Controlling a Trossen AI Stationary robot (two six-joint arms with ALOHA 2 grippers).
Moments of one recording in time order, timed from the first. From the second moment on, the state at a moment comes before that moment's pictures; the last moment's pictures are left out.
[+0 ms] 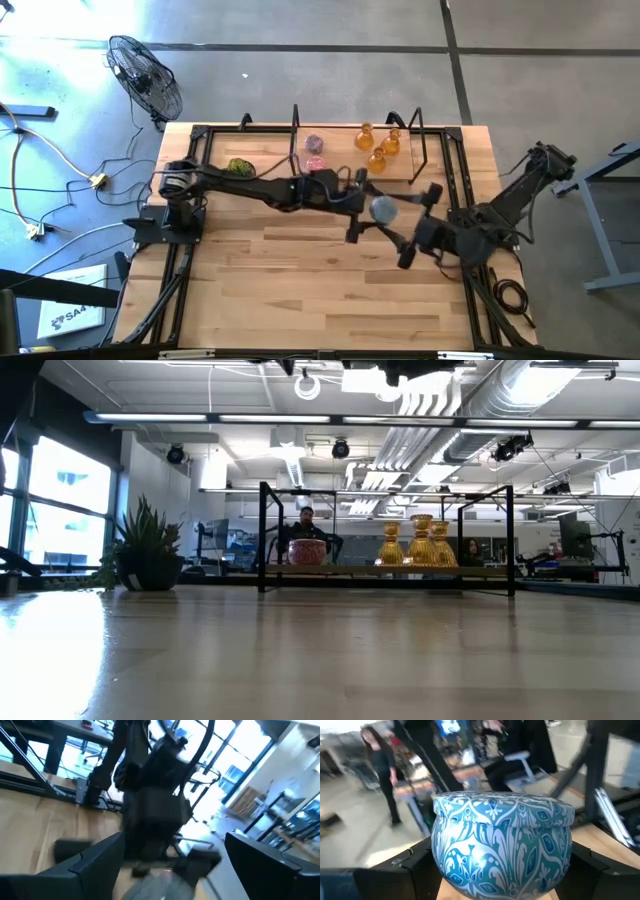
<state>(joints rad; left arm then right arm) -0.05 1.90 1.51 0.35 0.09 0.26 0.69 1.15 1.08 -0.14 1.13 -0.27</state>
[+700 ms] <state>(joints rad) 0.15 1.56 1.51 0.20 -0.01 0.13 1.10 1.15 1.07 -0.07 1.57 -0.31</state>
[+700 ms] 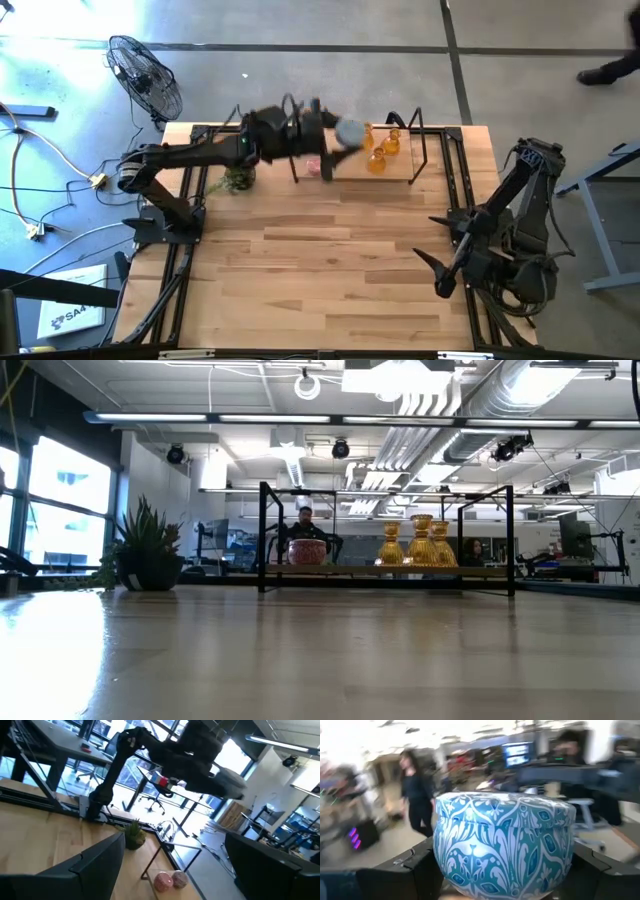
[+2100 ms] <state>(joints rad) 0.09 1.95 1.51 0.38 -0.71 -0.16 1.30 1.15 0.97 0.00 1.57 -0.29</state>
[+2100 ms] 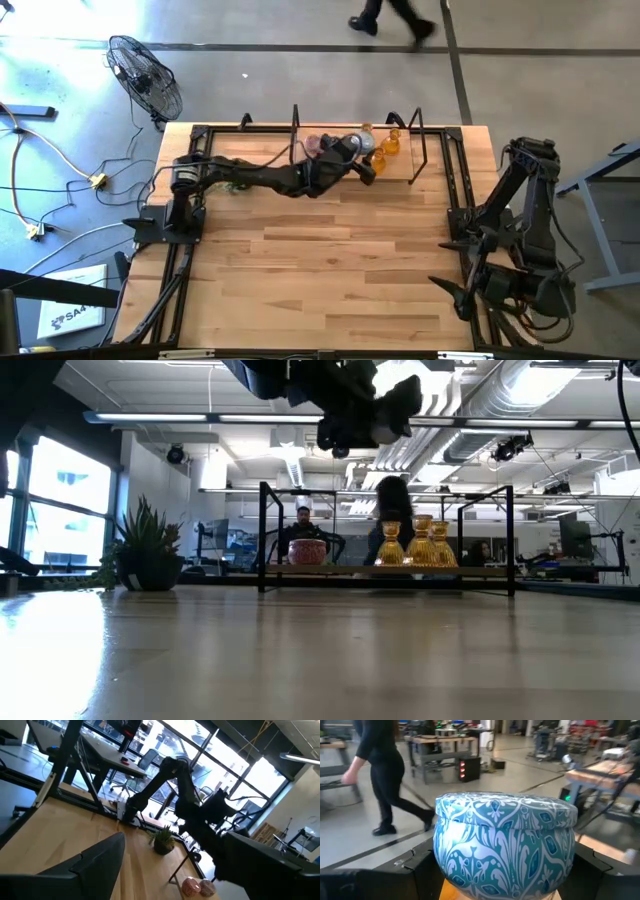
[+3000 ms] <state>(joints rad) 0.07 2.20 1.51 0.40 -1.12 -0.43 1.39 1.15 0.97 0.10 1.57 -0.41</state>
